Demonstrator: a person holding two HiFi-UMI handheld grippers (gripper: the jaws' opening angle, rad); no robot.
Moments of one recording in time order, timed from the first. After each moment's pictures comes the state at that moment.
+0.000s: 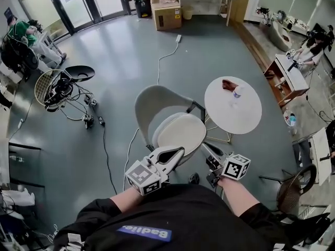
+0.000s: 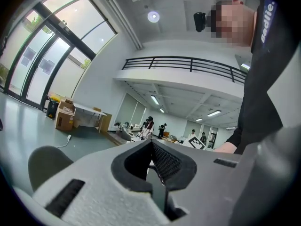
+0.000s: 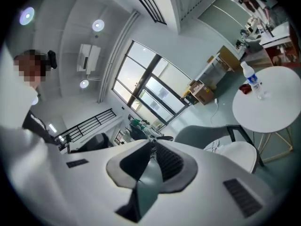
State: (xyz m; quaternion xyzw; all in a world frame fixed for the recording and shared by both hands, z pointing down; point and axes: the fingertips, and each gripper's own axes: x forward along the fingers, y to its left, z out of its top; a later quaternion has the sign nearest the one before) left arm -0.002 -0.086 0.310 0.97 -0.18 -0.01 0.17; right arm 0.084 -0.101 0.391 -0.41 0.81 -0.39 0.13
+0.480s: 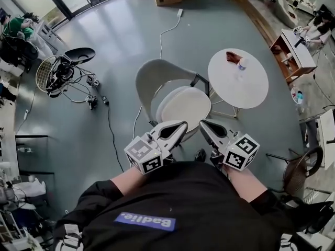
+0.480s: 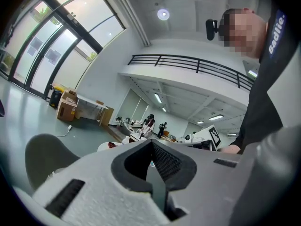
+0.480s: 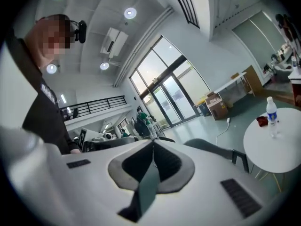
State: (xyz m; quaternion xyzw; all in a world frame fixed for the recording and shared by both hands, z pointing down) left arm 0.011 -0.086 0.318 0.96 -0.19 0.00 0.21; right arm 0.057 -0.081 0.327 -0.39 0.88 -0.26 0.06
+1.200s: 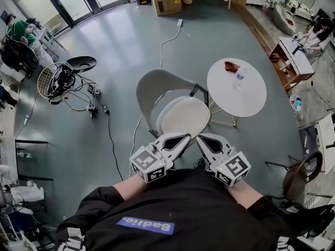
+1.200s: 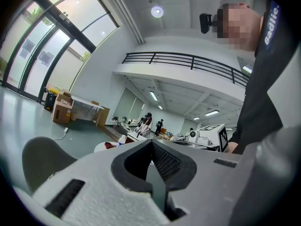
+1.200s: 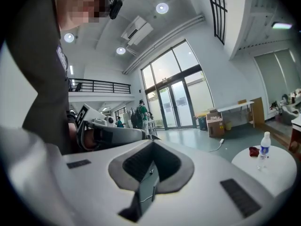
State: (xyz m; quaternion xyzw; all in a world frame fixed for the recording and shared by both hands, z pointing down) left arm 0.024 -0.067 0.322 0.97 -0.16 0.01 0.19; right arm 0.044 -0.060 0.329 -0.42 0.90 -0.12 -0.02
